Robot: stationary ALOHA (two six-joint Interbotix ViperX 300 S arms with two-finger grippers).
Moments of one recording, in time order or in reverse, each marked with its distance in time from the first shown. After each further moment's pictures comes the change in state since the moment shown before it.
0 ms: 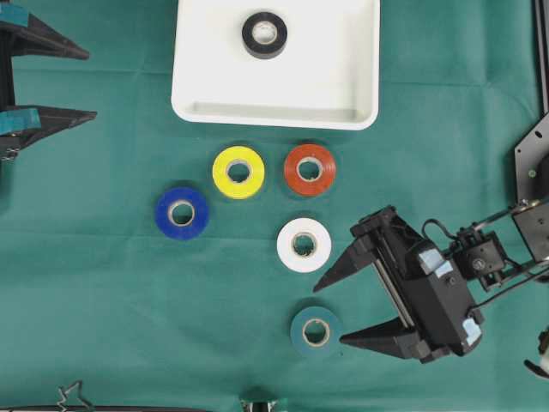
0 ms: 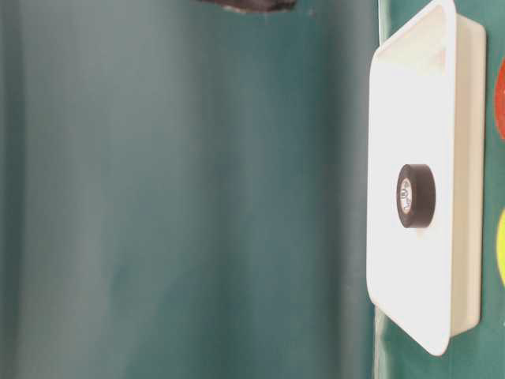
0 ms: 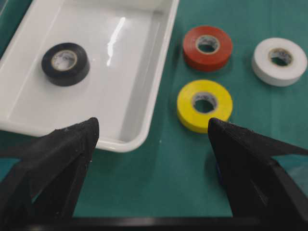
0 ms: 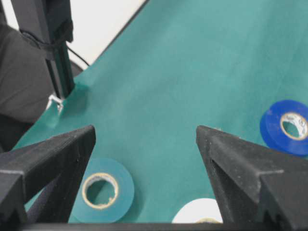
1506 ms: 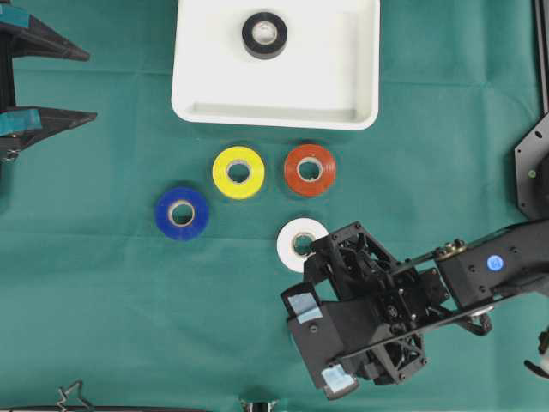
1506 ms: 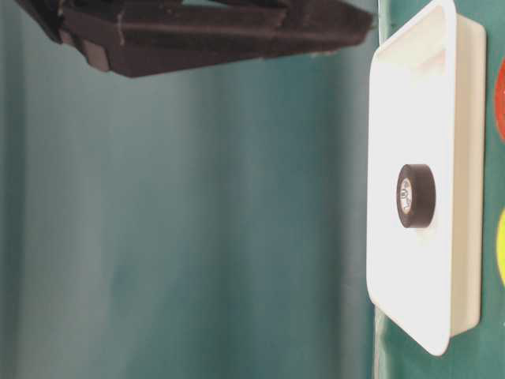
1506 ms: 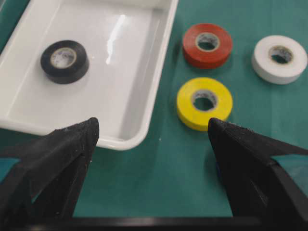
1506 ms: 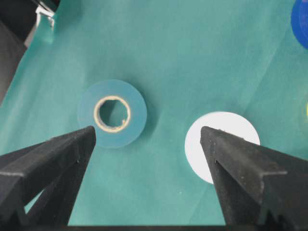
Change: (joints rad) left arm 0.000 0.000 0.003 0.000 0.003 0.000; right arm 0.002 0.244 -0.477 0.002 0.828 0.106
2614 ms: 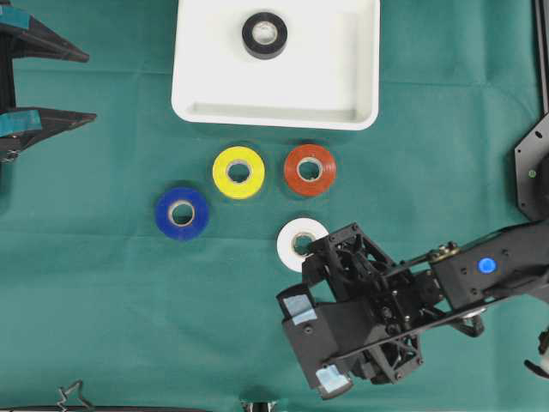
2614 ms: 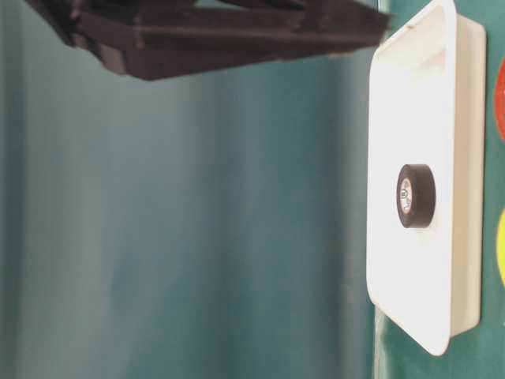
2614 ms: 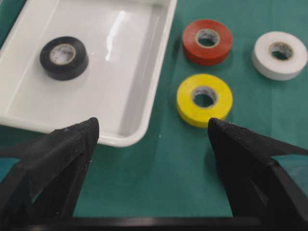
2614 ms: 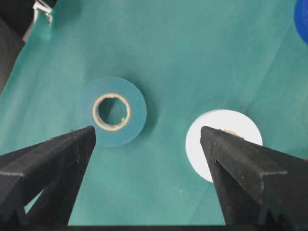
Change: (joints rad) left arm 0.000 0.000 0.000 -0.002 0.009 0.000; right arm -0.002 0.021 0.000 0.002 0.000 -0.002
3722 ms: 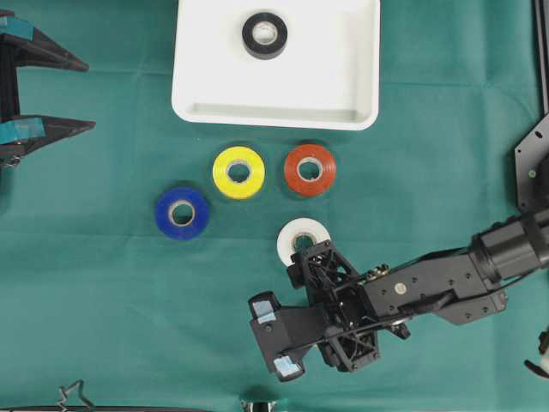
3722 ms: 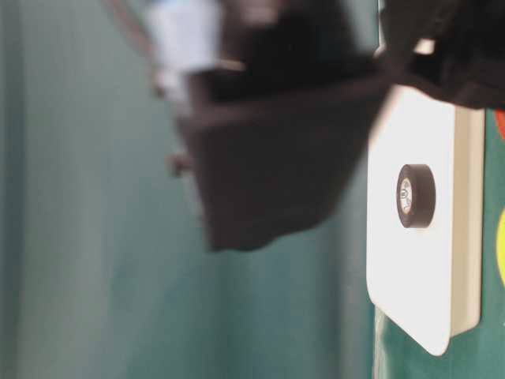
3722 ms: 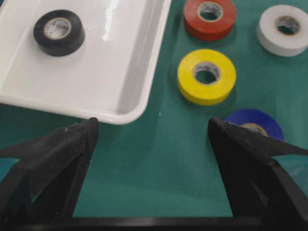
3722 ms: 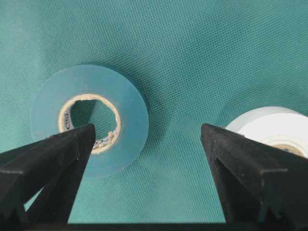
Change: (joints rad) left arm 0.000 0.000 0.048 0.000 0.003 0.000; right arm 0.002 0.250 0.087 0.002 -0.227 0.052
